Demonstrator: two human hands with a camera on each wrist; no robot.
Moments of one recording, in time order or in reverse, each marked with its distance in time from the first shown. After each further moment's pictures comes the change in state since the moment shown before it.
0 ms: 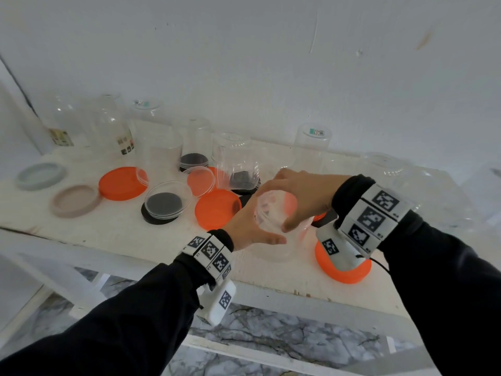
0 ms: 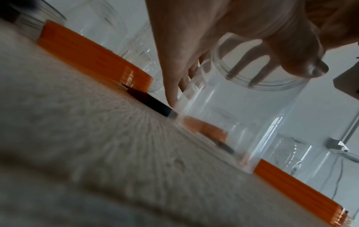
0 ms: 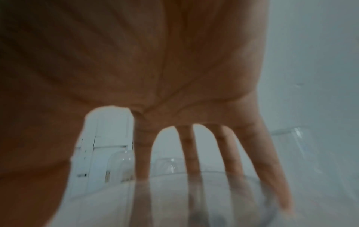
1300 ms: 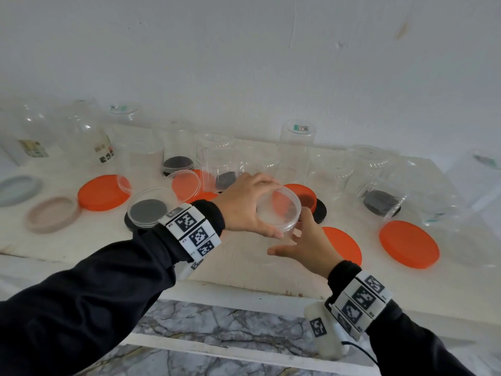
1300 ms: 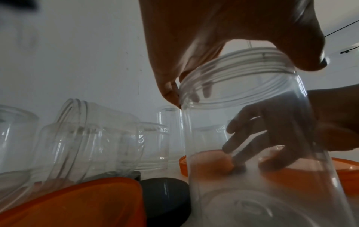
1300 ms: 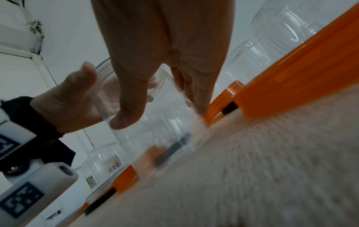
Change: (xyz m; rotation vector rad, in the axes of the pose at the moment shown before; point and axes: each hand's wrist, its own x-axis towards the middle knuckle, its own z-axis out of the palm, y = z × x) left_hand 0.017 0.066 -0.011 0.898 -0.145 0.138; right_hand 0.012 0.043 0.131 0.965 0.566 0.060
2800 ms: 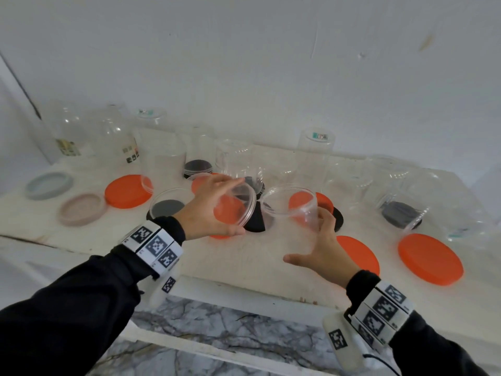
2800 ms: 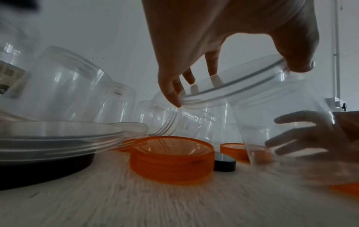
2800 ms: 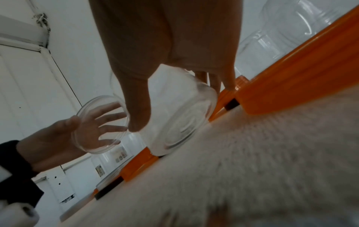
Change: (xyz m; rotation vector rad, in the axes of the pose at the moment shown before) left_hand -0.064 -0.066 -0.011 -0.285 0.216 -0.131; right_hand -0.003 -0.001 0.001 -0.176 -0.003 0.059
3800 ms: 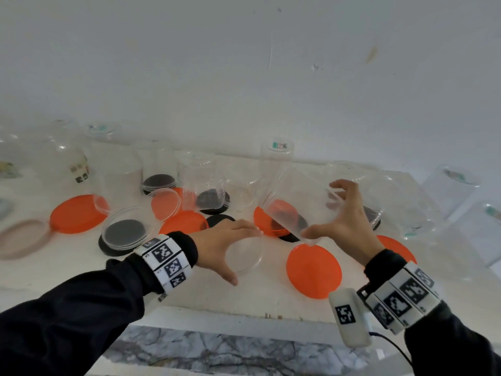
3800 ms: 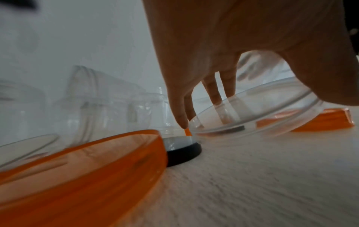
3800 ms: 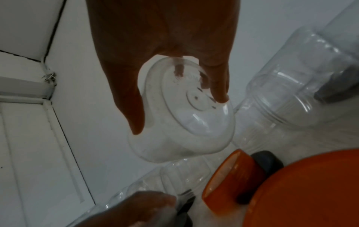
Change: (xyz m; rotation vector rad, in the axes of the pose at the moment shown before) left_hand 0.050 0.031 0.062 0.297 -0.576 0.104; right_hand 0.004 0.001 -0.096 0.138 0.361 -0.099
